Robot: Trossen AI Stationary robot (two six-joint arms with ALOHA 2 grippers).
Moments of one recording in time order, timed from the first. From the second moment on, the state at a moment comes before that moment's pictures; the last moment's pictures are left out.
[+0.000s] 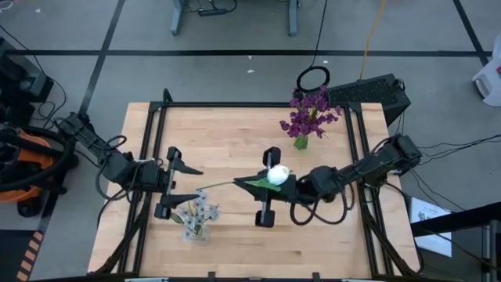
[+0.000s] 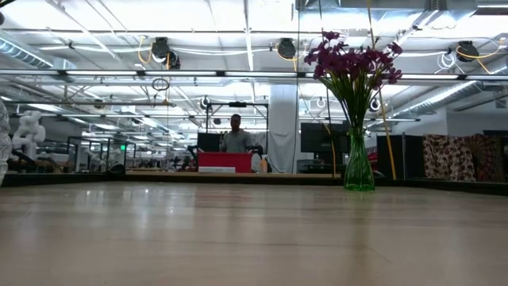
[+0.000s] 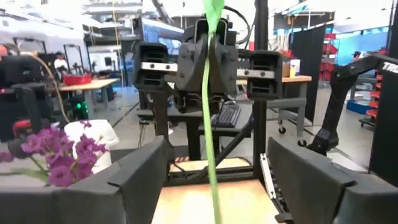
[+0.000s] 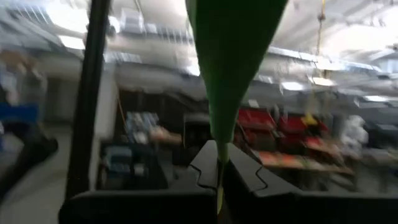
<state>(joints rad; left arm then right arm) -0.65 0.91 0.86 0.22 -0.53 0.13 0.40 1.67 1.39 0.76 0.43 -0.28</state>
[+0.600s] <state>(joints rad) -0.66 1.05 1.07 0.14 -0.61 0.19 0.49 1.66 1.71 -0.19 0.68 0.02</state>
